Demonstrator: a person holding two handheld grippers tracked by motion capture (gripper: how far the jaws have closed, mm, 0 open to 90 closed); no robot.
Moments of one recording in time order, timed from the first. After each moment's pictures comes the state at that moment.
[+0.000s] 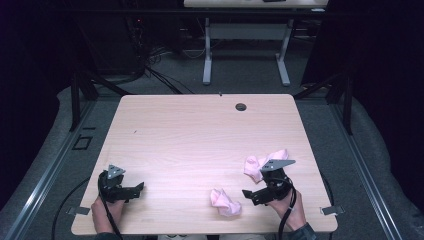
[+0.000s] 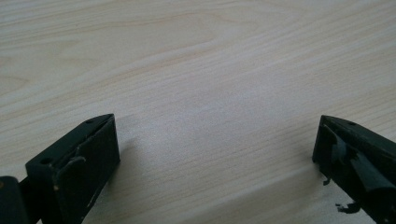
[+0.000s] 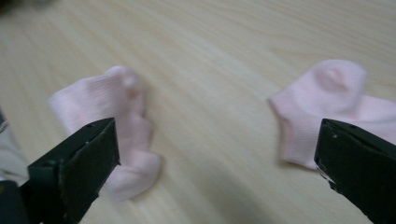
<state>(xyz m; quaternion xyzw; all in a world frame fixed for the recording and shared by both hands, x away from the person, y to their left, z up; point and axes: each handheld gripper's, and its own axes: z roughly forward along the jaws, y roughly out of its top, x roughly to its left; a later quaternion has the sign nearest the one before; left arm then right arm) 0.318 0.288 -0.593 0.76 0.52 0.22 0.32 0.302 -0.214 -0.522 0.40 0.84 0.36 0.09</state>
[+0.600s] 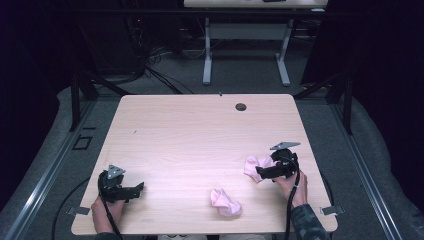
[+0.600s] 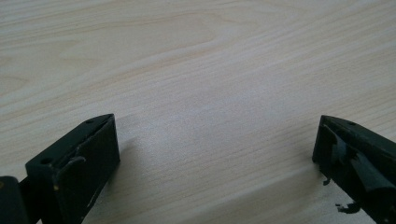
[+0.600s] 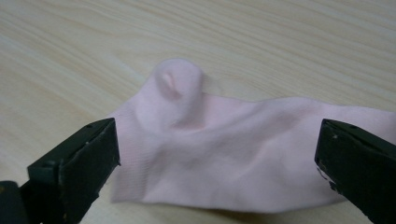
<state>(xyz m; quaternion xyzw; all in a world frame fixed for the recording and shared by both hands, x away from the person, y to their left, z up) 0.318 0.288 -0.593 0.76 0.52 0.22 0.32 0.373 -0.251 -0.552 0.49 0.80 0.31 0.16</state>
